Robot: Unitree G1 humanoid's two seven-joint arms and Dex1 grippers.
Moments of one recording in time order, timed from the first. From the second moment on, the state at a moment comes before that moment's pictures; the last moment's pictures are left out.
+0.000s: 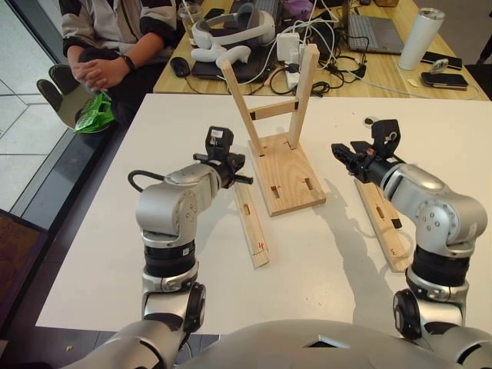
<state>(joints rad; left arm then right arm) -0.38 0.20 0.06 -0.43 -0.26 1.41 -0.16 -0.24 -0.16 -0.14 -0.52 0.43 1.16 0.11</state>
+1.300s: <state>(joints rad) -0.36 0.11 0.08 -0.51 -0.25 1.44 -0.08 0.05 -0.52 -0.29 -0.27 0.40 1.14 0.37</state>
